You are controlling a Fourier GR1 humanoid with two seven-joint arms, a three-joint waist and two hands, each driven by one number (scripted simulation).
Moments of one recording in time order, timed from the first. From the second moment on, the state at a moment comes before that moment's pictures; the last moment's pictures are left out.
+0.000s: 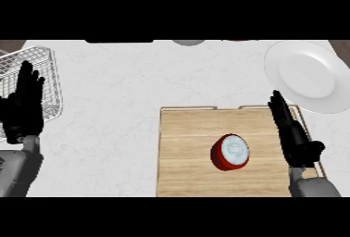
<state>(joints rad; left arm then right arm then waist) -0.26 0.42 0.00 -1.38 0.22 0.45 0.06 -0.09 -0.25 0.11 -1.39 -0.11 -0.15 -0.18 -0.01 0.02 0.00</state>
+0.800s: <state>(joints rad) -0.06 0.27 -0.21 -1.39 0.29 0.22 0.14 -0.12 -0.42 -0.12 -1.68 -0.07 -0.26 -0.08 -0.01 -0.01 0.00</state>
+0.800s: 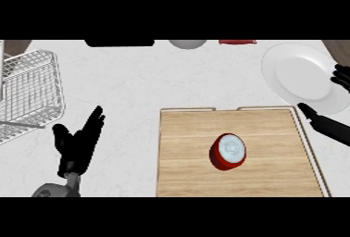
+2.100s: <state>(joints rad) 0.00 0.23 -0.21 -1.44 0.25 0.17 0.15 -0.14 -0.66 0.28 -2.17 0.22 0.10 0.78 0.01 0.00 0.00</state>
